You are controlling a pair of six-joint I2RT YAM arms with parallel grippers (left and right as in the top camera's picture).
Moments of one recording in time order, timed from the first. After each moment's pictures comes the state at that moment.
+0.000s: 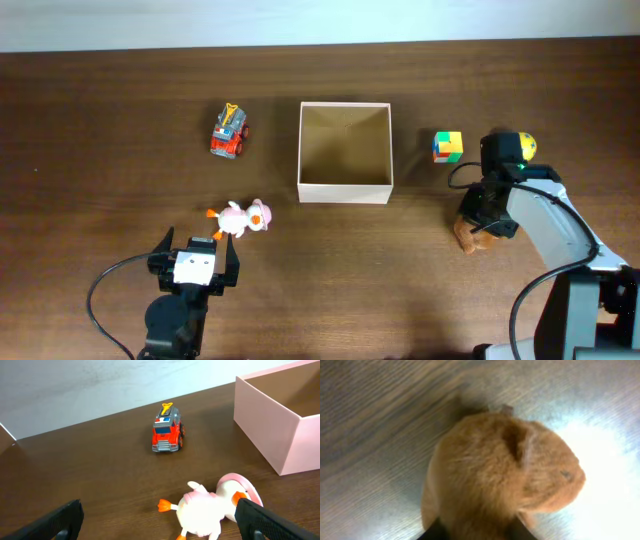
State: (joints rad) left arm -0.15 0.14 0.04 -0.12 -0.13 0.20; right arm -0.08 1.61 0.99 -0.83 0.15 0.50
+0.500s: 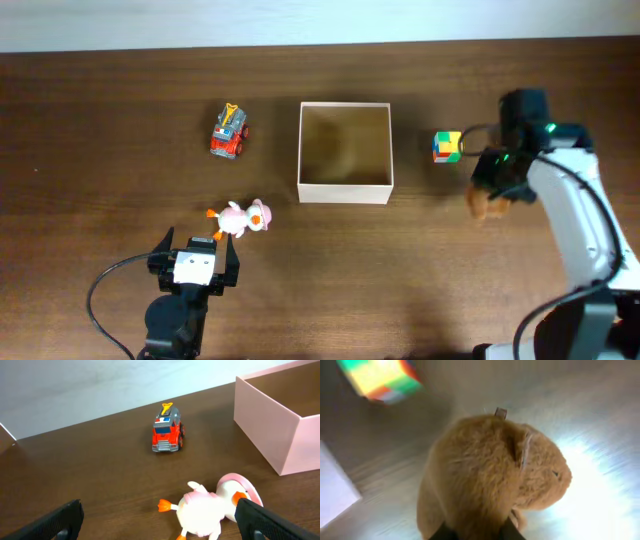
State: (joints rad) left arm -0.15 0.14 0.04 -0.12 -0.13 0.20; right arm -0.08 1.61 1.39 -1.14 0.14 0.40
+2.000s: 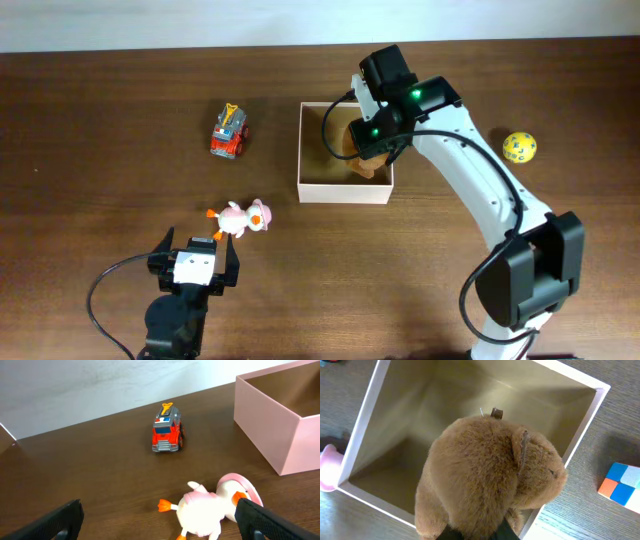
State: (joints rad) left arm -0.15 0.14 0.04 -0.12 -0.13 0.20; right arm 0.39 1.93 1.77 -1.04 -0.07 0.03
